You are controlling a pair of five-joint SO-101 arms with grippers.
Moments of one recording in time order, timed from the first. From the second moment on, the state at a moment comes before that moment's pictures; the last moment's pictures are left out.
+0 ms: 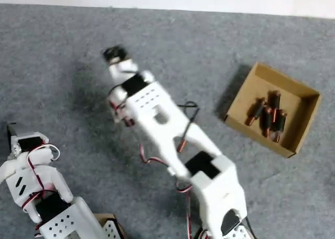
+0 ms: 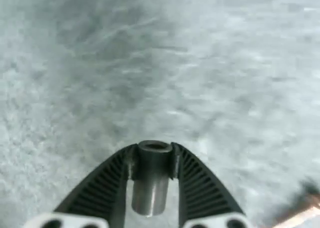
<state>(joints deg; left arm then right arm) -43.3 -103.8 96.0 24.9 57.6 -45.3 24.5 -24.7 77.5 -10.9</state>
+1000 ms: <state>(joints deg) -35.5 -103.8 96.0 26.9 53.1 -15.8 -20.2 5.8 71.1 -7.8</state>
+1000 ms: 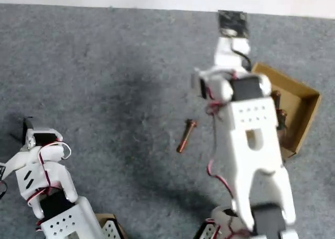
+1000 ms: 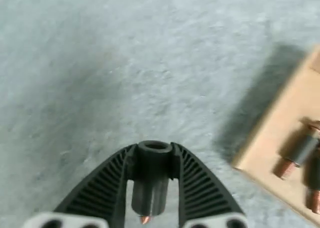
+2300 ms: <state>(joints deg) 35.9 -20.7 40.9 44.1 22.5 -1.8 -104.5 93.4 43.1 -5.1</state>
